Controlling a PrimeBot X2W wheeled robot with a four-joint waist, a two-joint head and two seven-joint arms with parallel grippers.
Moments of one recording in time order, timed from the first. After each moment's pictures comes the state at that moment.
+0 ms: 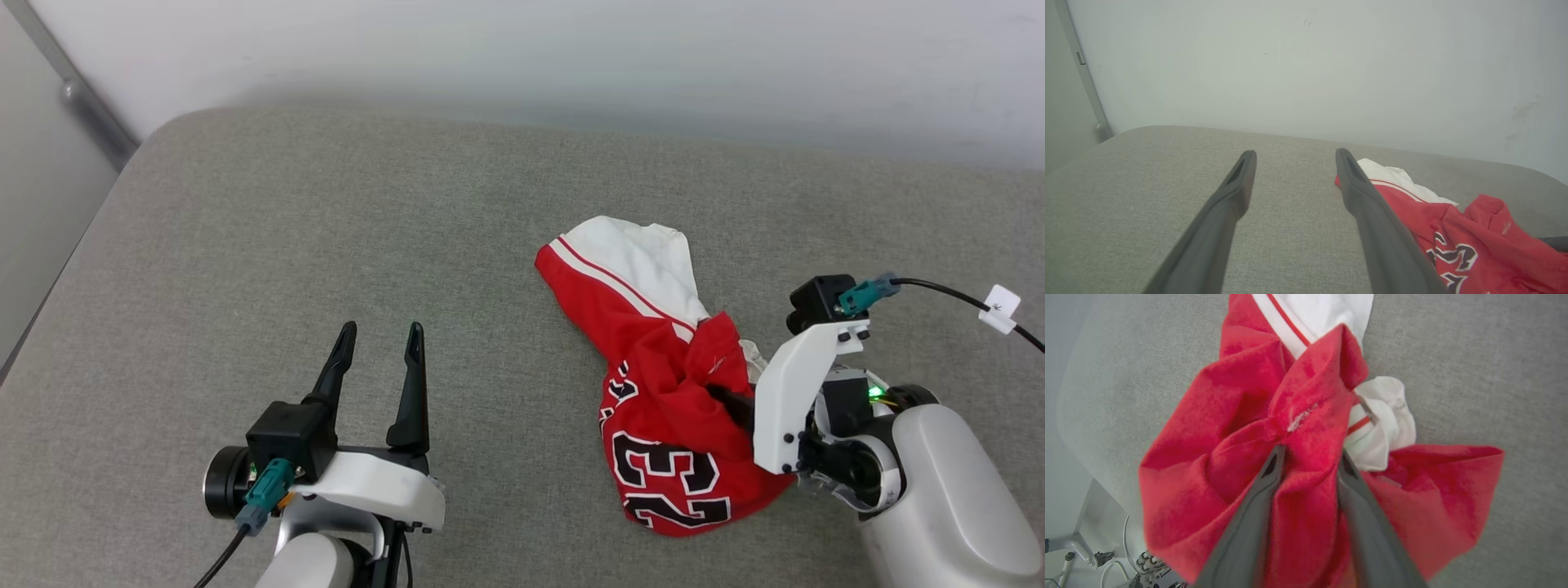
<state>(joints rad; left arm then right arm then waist) -0.17 0.21 -0.39 0.05 -0.42 0.21 -0.22 -0.41 -0.13 0.15 0.35 0.48 0.13 0.79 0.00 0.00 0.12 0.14</state>
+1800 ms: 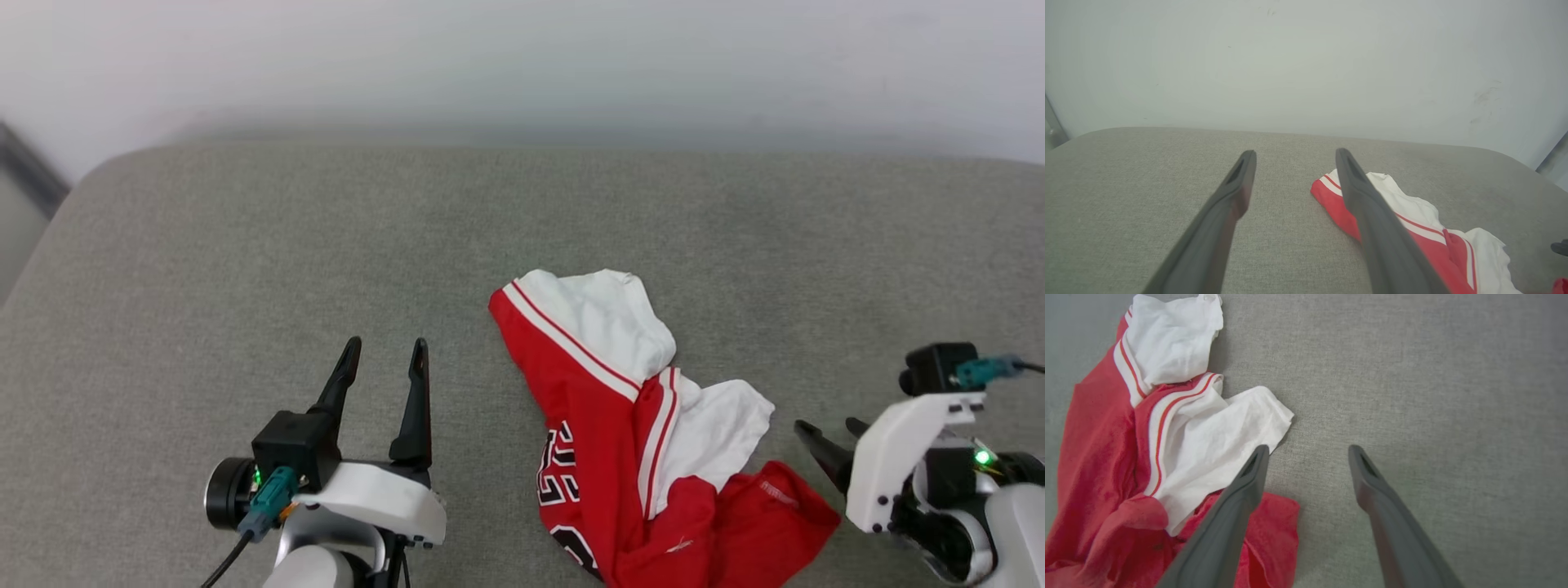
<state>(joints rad) -0.14 0.24 -0.42 0.03 -0.44 0.24 -0.19 -0.18 -0.24 0.05 0.21 0.46 0.13 0.59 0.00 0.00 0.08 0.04</state>
